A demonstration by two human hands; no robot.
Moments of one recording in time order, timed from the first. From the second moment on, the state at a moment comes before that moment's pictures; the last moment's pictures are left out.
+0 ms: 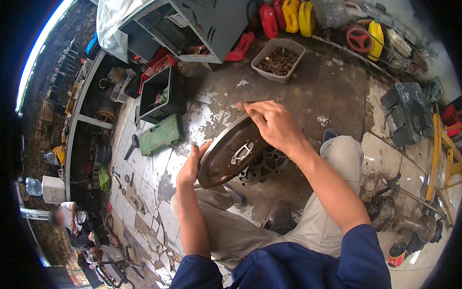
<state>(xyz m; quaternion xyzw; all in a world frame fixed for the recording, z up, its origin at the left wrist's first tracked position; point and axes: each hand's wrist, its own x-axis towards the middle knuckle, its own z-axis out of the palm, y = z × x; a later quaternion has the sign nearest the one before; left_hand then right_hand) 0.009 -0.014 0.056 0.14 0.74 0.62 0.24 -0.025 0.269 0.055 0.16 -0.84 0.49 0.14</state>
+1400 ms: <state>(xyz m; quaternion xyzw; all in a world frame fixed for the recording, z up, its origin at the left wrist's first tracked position) 0.014 -0.007 0.068 0.11 0.79 0.56 0.22 -0.019 0.260 0.044 0.15 -0.87 0.45 0.14</state>
